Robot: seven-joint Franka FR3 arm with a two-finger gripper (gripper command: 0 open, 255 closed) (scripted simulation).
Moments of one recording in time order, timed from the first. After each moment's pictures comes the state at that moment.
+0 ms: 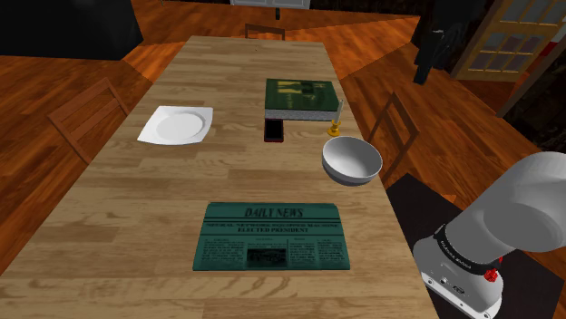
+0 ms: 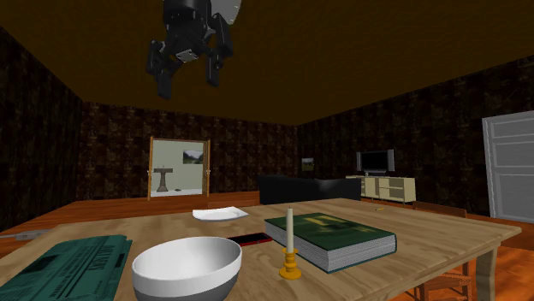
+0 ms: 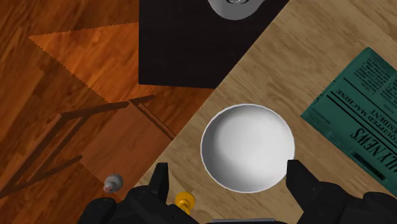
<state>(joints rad) 0.00 -0.78 0.02 -2.30 -0.08 1.45 -0.07</state>
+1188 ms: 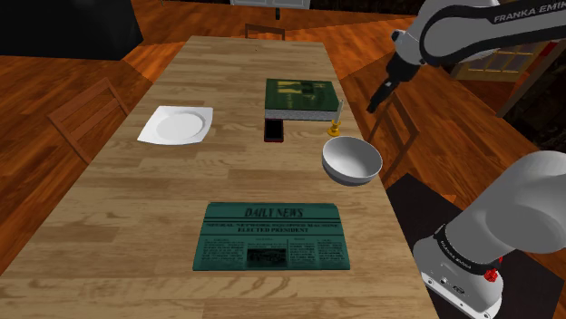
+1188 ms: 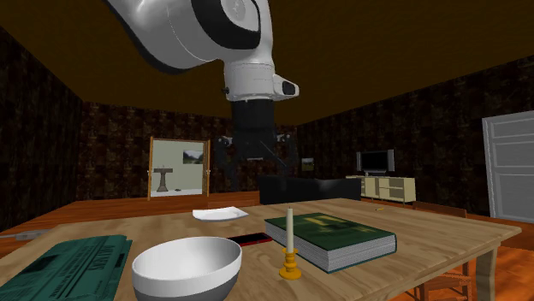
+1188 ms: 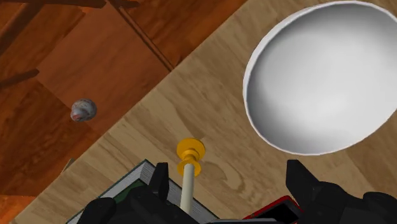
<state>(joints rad) 0.04 -0.60 -0.25 -2.66 -0.10 2.28 -0.37</state>
